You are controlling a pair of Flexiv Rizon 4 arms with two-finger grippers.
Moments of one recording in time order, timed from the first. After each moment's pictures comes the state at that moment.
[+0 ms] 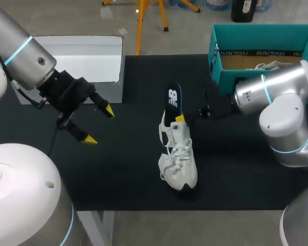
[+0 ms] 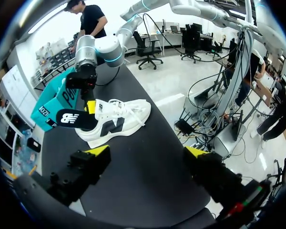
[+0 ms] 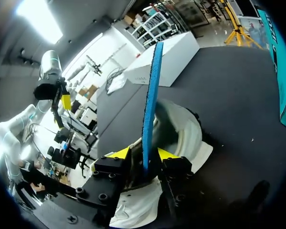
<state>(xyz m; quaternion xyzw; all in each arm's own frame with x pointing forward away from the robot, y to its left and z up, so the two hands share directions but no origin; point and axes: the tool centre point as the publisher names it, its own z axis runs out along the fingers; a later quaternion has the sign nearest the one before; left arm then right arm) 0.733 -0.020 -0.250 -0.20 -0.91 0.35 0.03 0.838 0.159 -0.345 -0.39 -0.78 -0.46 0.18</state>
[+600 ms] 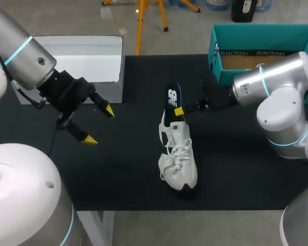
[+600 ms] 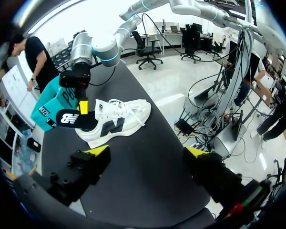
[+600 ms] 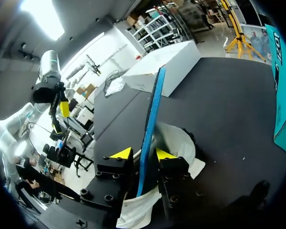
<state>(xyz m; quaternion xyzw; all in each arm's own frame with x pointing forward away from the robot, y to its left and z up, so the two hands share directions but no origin) 0.733 -0.020 -0.250 -0.20 -0.91 0.35 0.03 0.859 0.163 -0.332 -0.38 -0.79 -0.46 0.15</state>
